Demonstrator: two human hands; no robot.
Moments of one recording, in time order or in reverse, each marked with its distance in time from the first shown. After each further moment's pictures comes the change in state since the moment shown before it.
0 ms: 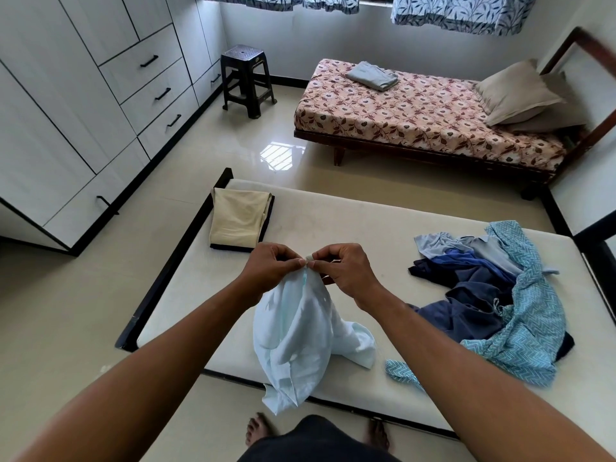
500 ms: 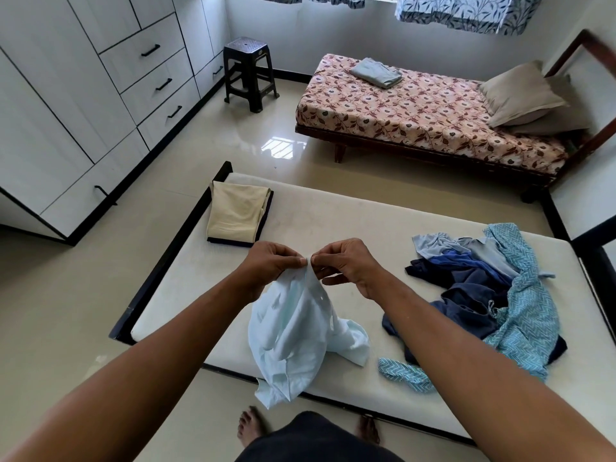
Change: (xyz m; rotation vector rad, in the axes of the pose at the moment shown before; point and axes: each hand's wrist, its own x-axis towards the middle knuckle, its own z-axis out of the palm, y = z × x) left_hand 0.001 0.003 0.008 -0.189 -0.067 -0.164; right_hand 0.007 -0.017 -0.024 0.012 -0.154 0.219
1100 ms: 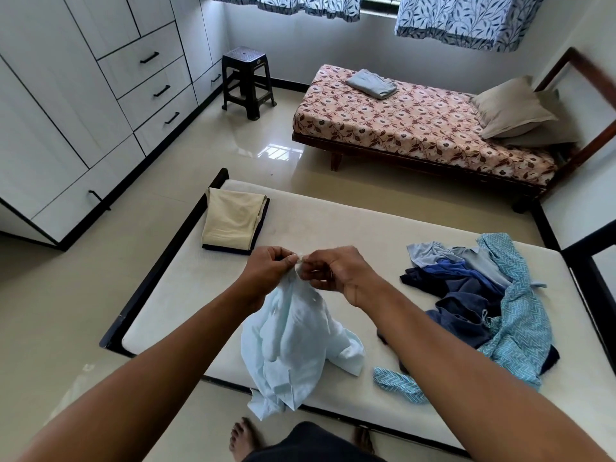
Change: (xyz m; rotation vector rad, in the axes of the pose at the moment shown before) left_hand 0.000 0.004 0.014 -0.077 0.110 0.066; right_hand -0.008 -0.022 0.019 0.234 0.072 0.108
